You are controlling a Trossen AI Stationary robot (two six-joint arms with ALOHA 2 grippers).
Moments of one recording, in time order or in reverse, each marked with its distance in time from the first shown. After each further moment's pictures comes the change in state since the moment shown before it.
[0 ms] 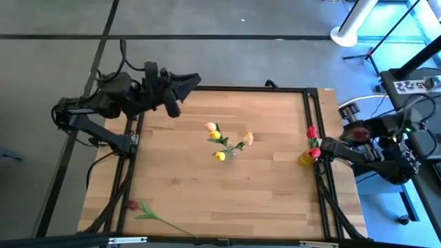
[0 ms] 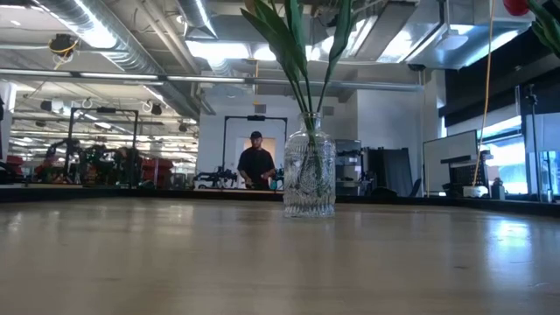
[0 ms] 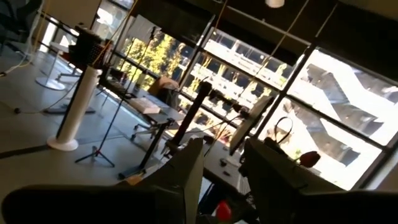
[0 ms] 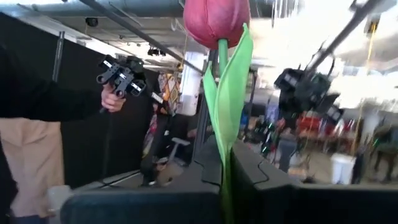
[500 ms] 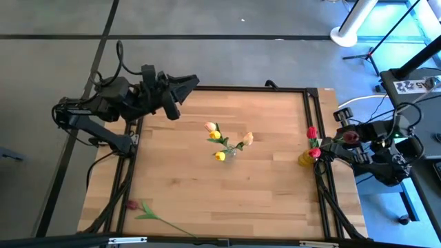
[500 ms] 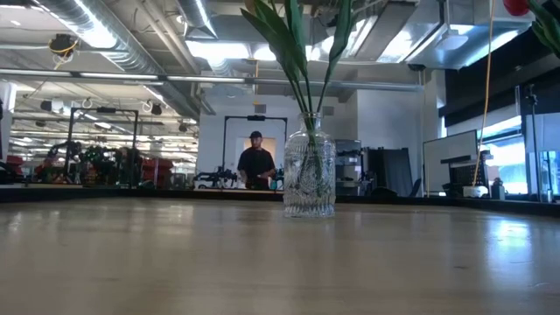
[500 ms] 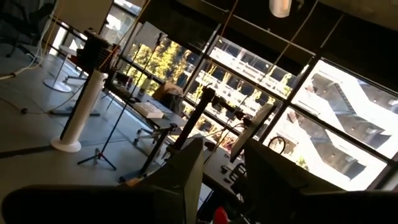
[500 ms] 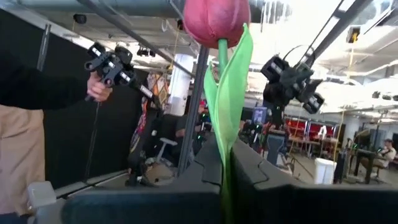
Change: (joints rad) left arm -0.062 0.005 0.000 0.035 -0.105 0.002; right arm 0.000 -0.162 -0.171 0.018 0.054 -0.039
